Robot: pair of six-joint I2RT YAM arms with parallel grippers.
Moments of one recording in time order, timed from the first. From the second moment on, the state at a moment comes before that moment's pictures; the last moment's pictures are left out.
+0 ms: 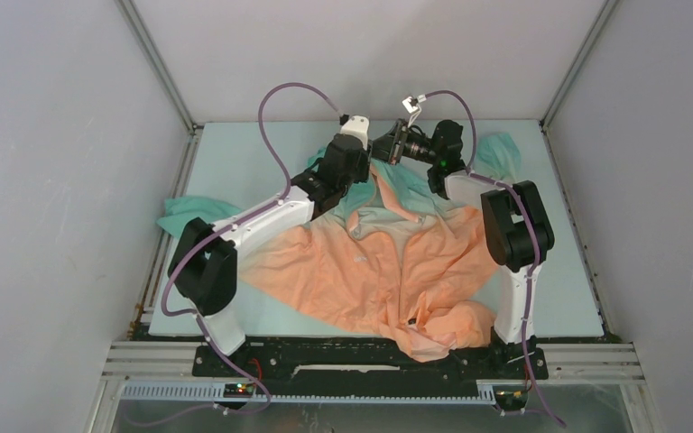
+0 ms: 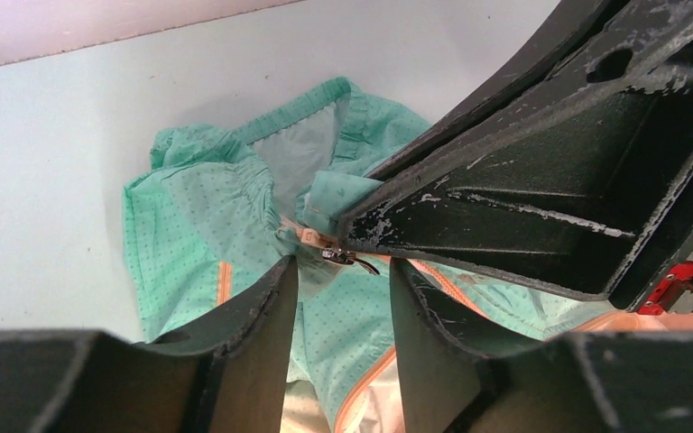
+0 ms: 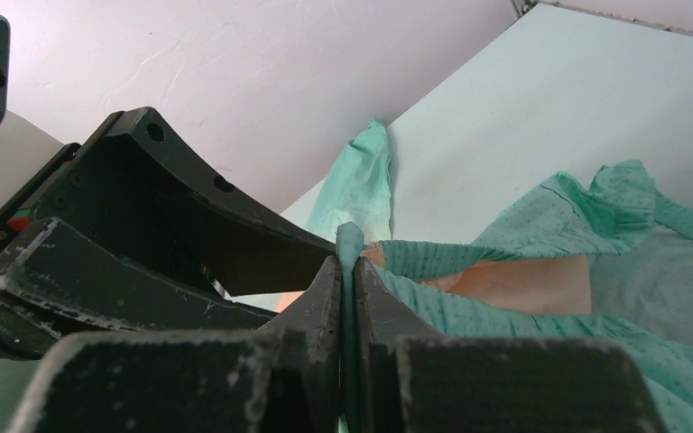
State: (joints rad) left arm -0.70 1.74 1.38 -0.06 -0.38 -0.19; right arm 0.32 2.06 1.35 0.90 -0.96 0.81
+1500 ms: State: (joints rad) left arm -0.72 1.67 1.17 0.17 -0.30 0.05; right arm 0.35 2.02 1.33 0.73 -0.85 0.73
